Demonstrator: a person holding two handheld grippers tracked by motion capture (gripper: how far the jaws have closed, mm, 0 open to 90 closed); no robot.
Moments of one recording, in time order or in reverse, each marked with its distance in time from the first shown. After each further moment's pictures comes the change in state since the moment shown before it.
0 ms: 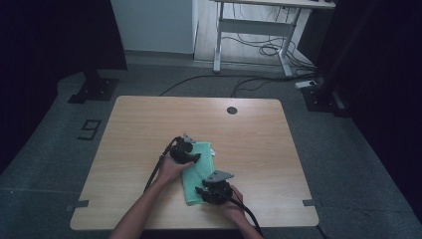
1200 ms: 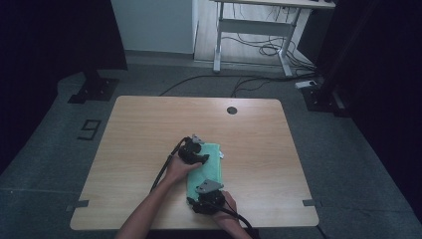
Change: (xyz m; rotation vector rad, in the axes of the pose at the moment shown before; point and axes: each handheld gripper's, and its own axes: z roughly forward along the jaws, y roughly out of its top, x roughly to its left) left arm -0.017 0.009 0.010 -0.012 -0.043 0.015; right arm 0.041 -0.003 0.002 0.021 -0.016 -0.099
